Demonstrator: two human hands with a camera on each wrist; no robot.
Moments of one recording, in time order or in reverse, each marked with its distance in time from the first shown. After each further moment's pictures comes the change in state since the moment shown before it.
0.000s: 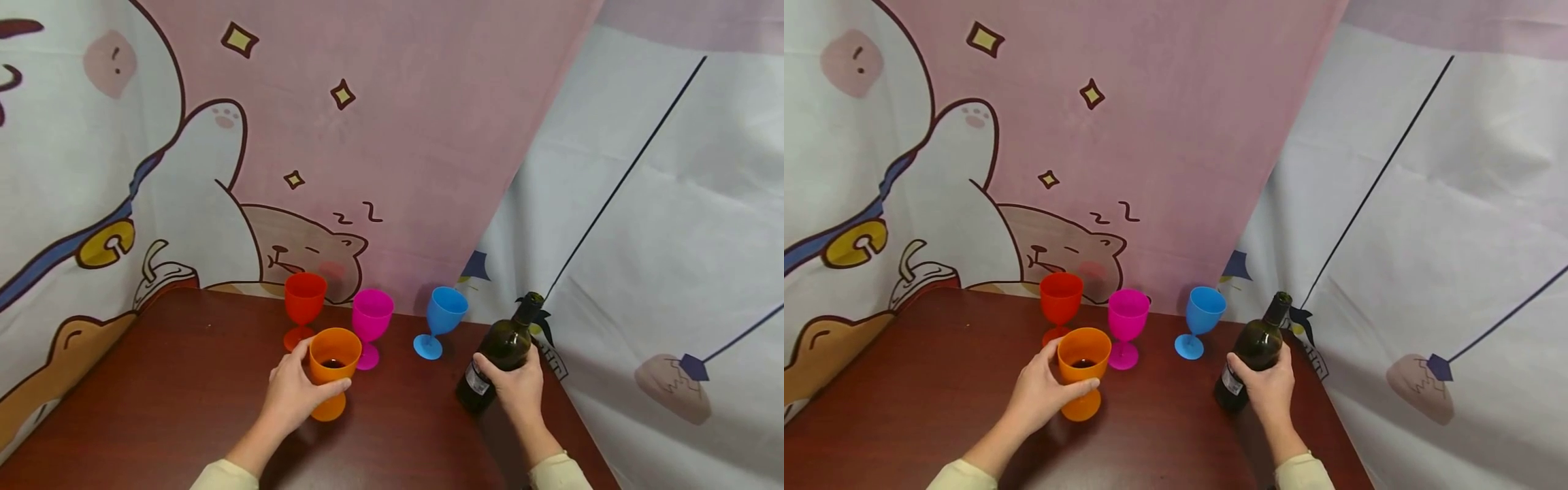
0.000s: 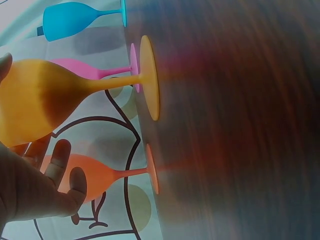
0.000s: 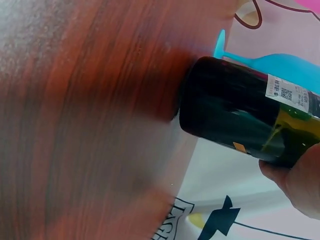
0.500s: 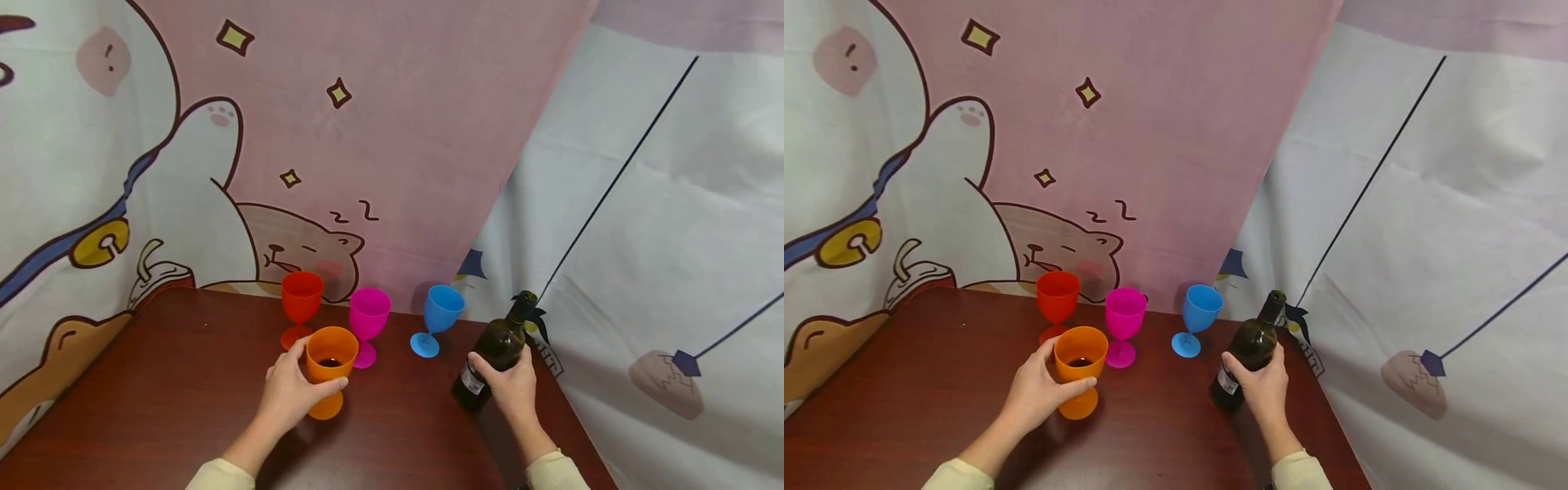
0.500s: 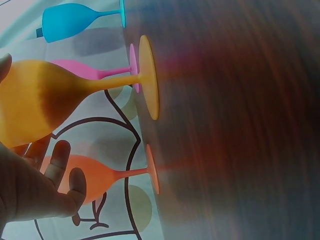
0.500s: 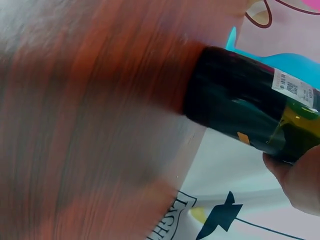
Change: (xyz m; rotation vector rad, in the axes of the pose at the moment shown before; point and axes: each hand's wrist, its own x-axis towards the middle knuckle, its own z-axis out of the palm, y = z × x) left_hand 0.000 -0.001 0.000 0.005 -0.004 0.004; right_hand -0.002 0.006 -0.002 -0.030 -0.052 0.001
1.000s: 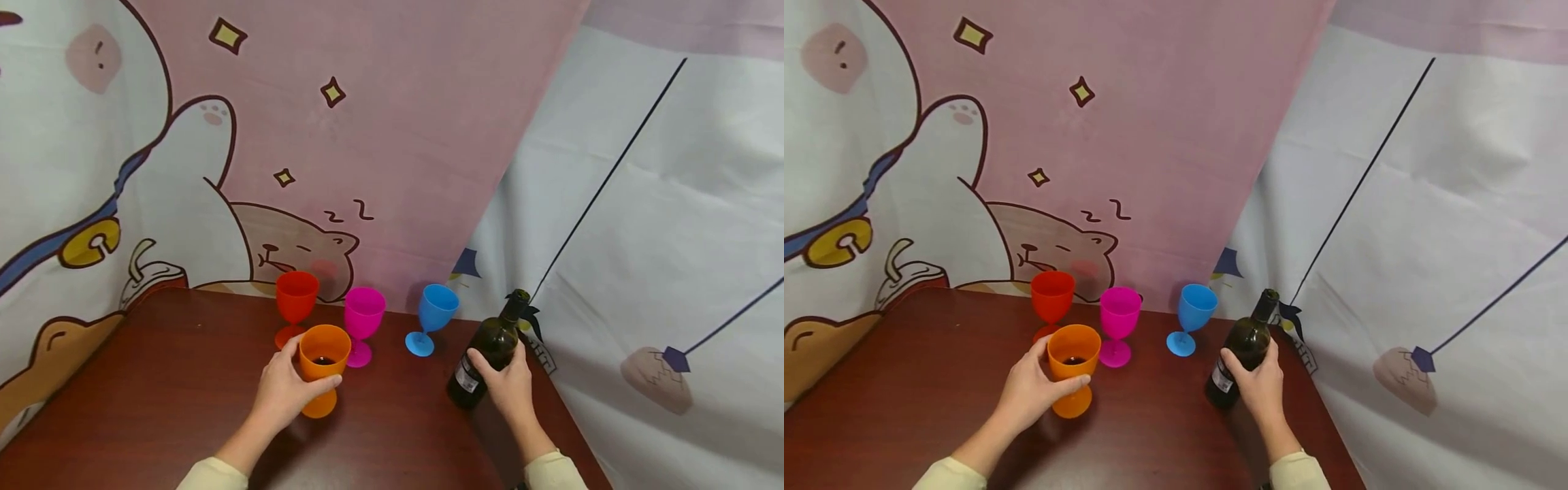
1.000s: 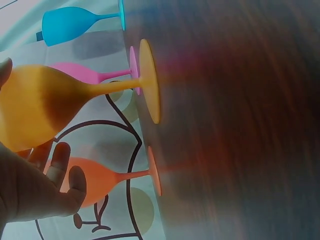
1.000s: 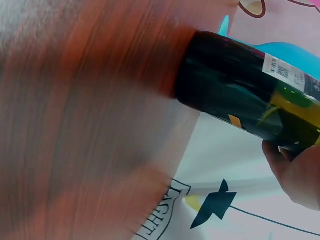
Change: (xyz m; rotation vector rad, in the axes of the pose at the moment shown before) left_hand 0.003 -0.001 -0.002 -0.024 0.006 0.028; right_hand 0.001 -0.004 -0.009 -0.053 -0.061 -0.015
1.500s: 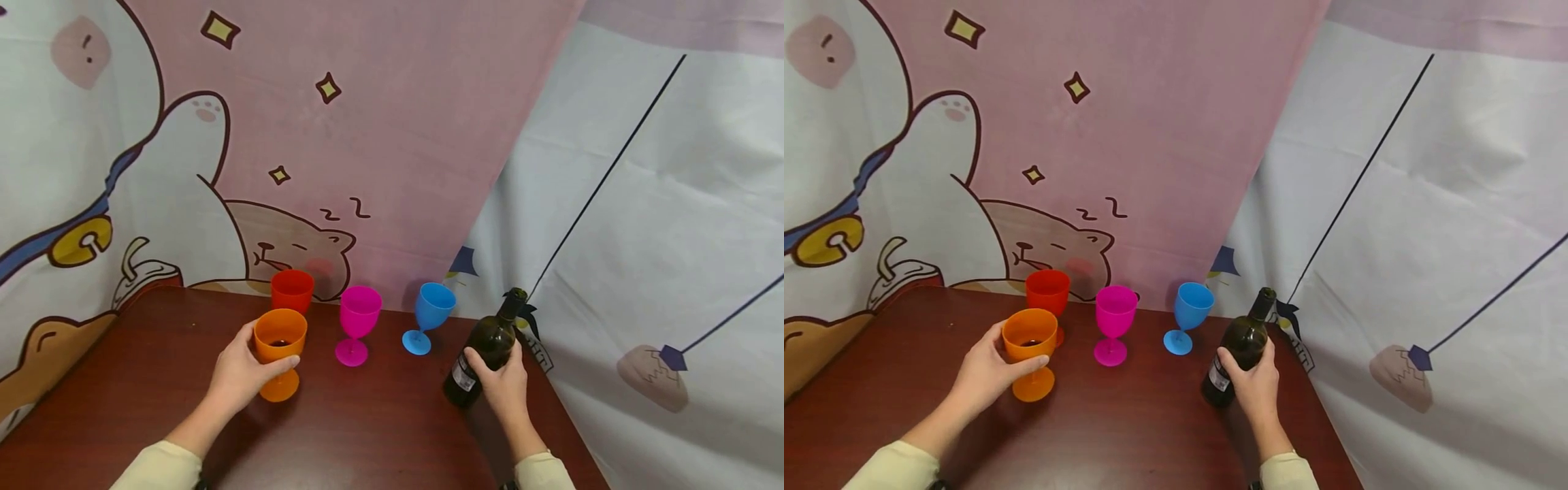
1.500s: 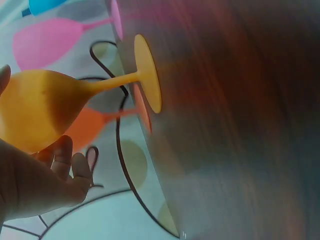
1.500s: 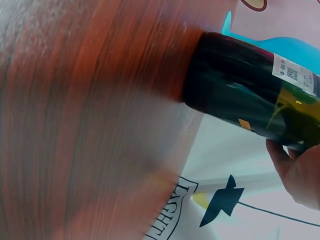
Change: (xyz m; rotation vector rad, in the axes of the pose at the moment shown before) left_hand 0.023 -0.027 -0.054 0.014 -0.023 -0.032; right_hand -0.002 0.004 0.008 0.037 0.063 -0.008
